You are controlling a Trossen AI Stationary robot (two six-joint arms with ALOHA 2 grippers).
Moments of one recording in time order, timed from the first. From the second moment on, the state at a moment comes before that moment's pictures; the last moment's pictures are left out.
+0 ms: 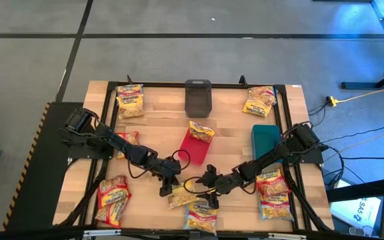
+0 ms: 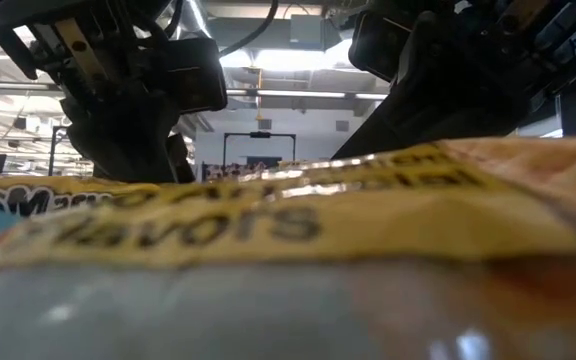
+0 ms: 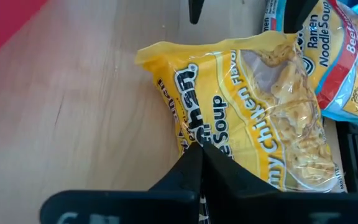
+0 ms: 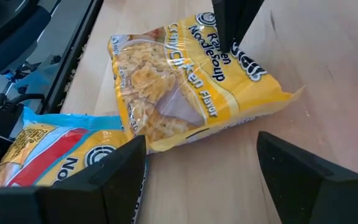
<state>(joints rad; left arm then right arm) -0.37 1.71 0.77 0.15 0.06 -0.58 0.50 1.95 0.90 0.48 0.22 0.49</state>
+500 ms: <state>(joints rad) -0.49 1.69 0.99 -0.13 -0.27 -0.45 0.53 1.75 0.90 0.22 0.46 0.44</state>
